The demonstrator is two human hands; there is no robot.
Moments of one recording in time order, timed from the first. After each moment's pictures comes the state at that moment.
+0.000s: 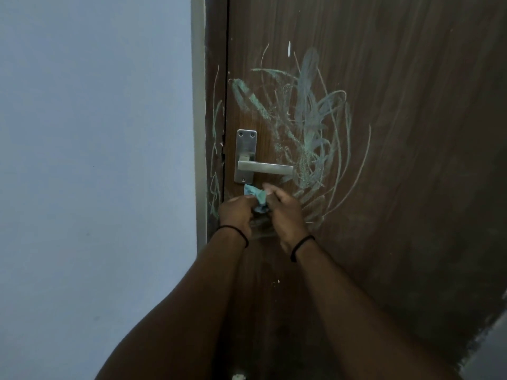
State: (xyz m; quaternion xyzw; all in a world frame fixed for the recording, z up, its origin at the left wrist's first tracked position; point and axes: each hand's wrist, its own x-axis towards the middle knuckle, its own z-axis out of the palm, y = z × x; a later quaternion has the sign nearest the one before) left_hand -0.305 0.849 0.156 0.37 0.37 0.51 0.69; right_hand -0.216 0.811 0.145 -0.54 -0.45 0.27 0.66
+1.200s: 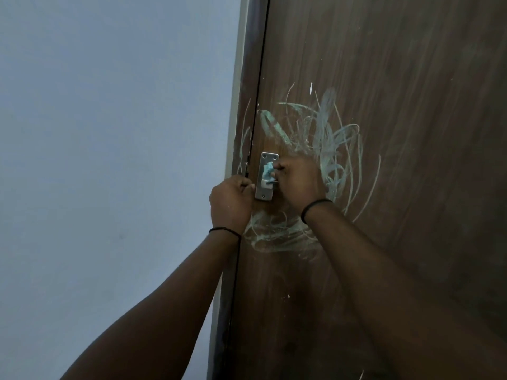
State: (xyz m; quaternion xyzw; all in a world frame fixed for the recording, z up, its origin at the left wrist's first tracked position) left_hand -0.374 0.849 0.194 0.65 0.39 0.64 0.15; right_hand -0.242 0.805 0.258 -0.62 -0.63 -0.24 0.40
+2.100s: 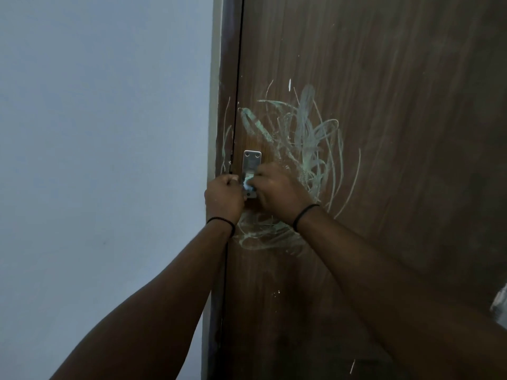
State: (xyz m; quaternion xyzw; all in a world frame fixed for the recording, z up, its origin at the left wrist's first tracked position) left_hand -0.350 0.848 0.203 0.58 0.40 0.61 0.35; right_hand -0.229 0.795 0.237 -0.51 -0.76 -0.35 0.22
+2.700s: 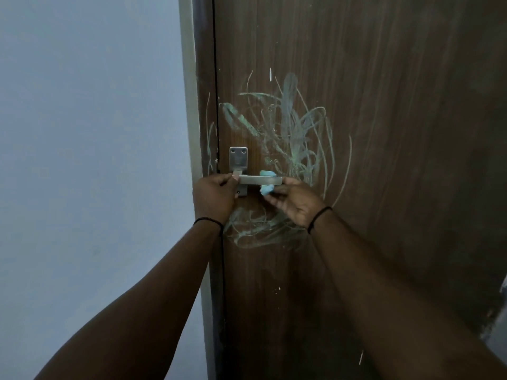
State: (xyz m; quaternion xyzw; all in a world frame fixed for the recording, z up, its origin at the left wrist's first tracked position) left_hand -0.348 0.849 0.202 0.64 0.37 0.61 0.30; right_hand -0.175 0.800 0.209 -0.38 -0.35 0.51 0.69
